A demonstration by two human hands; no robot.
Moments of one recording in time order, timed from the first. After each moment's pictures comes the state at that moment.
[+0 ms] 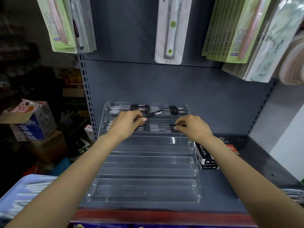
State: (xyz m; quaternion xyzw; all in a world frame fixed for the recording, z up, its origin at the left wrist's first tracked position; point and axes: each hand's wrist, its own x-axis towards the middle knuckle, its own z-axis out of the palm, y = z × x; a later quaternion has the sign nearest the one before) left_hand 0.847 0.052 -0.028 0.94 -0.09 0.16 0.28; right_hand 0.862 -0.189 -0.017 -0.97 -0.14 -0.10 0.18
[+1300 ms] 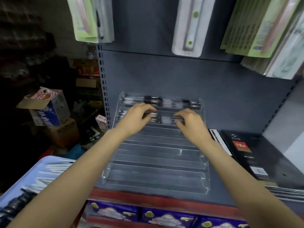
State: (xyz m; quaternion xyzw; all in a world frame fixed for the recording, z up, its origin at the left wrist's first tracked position) left_hand 0.822 0.055 -0.029 0.93 -0.16 0.20 0.27; right_hand 0.838 -0.151 -0.028 -0.94 -0.22 -0.17 0.21
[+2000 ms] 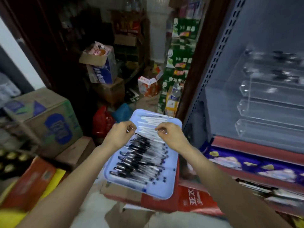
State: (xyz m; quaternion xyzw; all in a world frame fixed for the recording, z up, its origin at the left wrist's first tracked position) left_hand 0.596 0.456 -0.187 0.95 0.09 0.03 0.31; right_hand 0.654 0.264 -0.173 -0.91 -0.26 0.15 0.30
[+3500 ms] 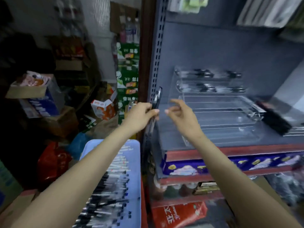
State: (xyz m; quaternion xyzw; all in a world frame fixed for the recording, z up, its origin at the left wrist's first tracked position) left_hand 0.717 0.309 -0.087 0.88 -0.13 0.04 0.46; right_hand 0.693 0.149 -0.081 -0.85 -0.08 -0.11 0.51
